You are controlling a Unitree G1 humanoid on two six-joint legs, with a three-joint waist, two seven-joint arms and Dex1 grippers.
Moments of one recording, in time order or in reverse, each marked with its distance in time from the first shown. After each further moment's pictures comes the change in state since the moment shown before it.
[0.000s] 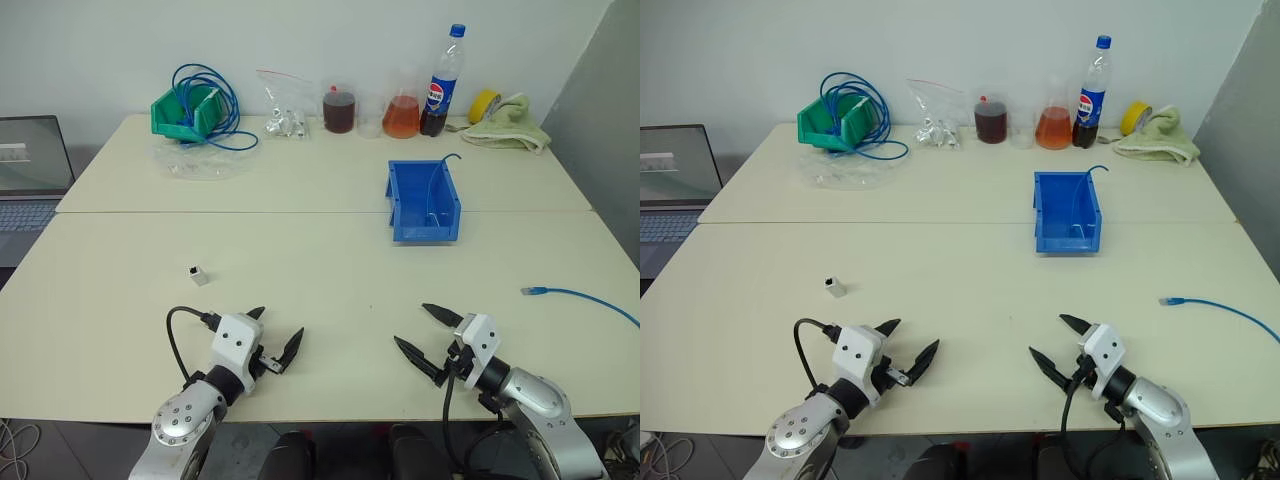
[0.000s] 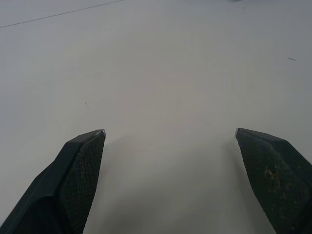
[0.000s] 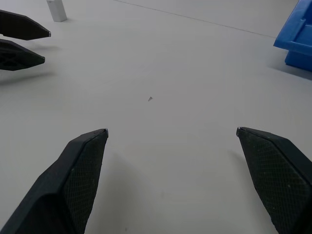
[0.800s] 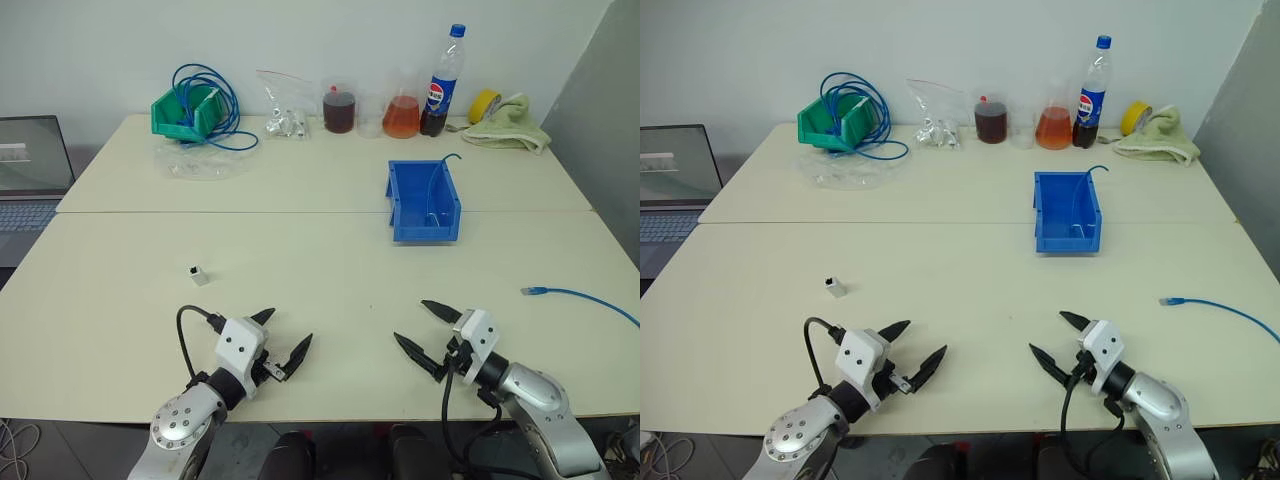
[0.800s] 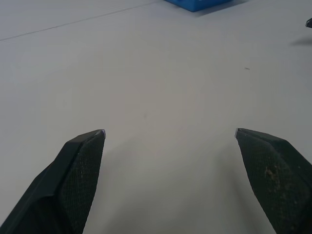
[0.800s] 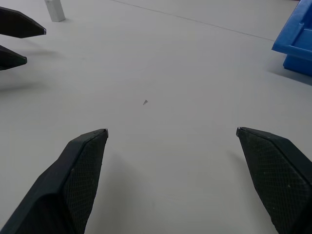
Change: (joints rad) left arm 0.009 0.037 -0.015 0.002 -0.025 -0.069 -0.097; right arm -0.034 -0.003 0.000 0.023 -0.003 -0.002 0.008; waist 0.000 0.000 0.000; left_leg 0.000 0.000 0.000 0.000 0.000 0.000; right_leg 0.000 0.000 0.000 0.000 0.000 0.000
